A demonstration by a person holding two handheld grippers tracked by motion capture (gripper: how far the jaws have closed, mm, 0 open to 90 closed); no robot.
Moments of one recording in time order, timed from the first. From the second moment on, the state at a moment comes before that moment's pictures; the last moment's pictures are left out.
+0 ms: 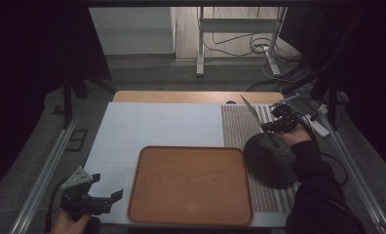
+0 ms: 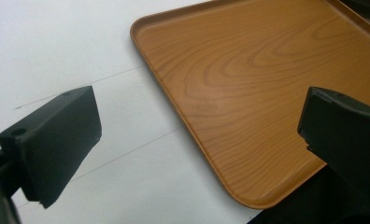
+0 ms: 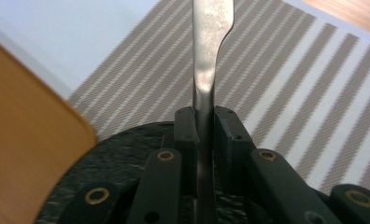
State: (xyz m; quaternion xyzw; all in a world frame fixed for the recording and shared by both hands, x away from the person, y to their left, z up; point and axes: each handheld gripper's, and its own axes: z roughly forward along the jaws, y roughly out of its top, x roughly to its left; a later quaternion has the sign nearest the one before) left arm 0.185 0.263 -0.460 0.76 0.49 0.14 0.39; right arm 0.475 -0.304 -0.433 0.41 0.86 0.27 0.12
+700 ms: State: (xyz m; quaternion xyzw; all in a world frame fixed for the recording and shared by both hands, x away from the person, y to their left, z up) left arm 0.185 0.263 -0.460 0.76 0.49 0.14 0.39; right arm 0.419 -0.262 -0.434 0.35 0.89 0.28 0.09
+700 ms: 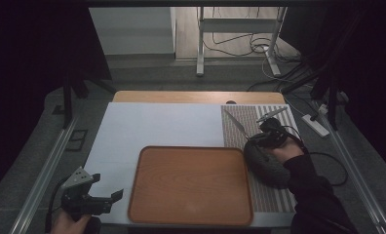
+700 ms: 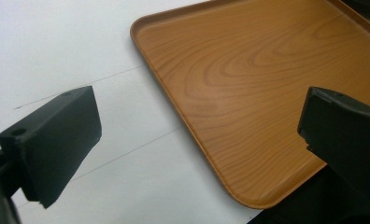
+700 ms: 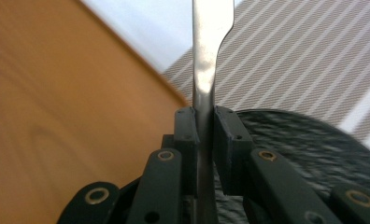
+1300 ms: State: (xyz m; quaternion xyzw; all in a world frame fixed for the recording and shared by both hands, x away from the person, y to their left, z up) left arm 0.185 0.263 -0.460 0.76 0.49 0.14 0.39; right arm 0.362 -0.221 -0.442 0.30 0.91 0.26 0.04
